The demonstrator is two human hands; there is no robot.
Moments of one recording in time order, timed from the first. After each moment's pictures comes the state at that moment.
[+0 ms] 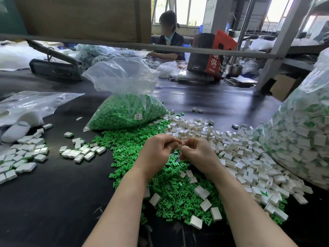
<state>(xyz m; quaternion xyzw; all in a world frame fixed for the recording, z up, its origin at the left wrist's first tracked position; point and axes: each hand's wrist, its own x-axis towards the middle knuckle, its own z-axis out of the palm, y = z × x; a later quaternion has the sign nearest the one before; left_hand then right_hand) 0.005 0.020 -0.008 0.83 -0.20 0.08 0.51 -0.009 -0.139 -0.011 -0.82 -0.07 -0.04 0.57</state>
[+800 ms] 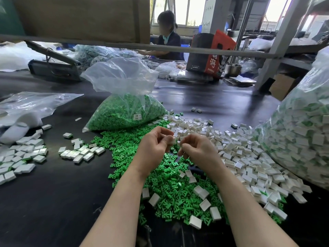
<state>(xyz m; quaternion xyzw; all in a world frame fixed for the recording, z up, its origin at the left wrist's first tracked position) 0.003 0.022 -0.003 0.75 -0.14 0.03 0.64 -0.008 -0.142 -0.007 -0.81 -0.08 -0.05 0.57</state>
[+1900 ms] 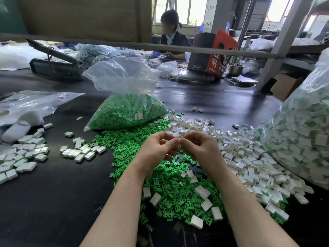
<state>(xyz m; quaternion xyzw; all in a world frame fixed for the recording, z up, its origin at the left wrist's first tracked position) 0.003 0.019 0.001 0.71 -0.07 -0.09 0.70 -0.006 -0.143 -0.010 -0.77 -0.08 -0.11 0.62</state>
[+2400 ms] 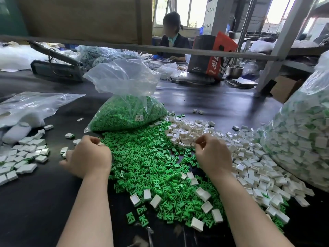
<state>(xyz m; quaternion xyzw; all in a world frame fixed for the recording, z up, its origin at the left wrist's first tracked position) 0.010 0.121 -0.011 0.86 0.34 0.26 0.29 -0.001 -0.151 -0.017 -0.94 0.06 -0.23 0.24</state>
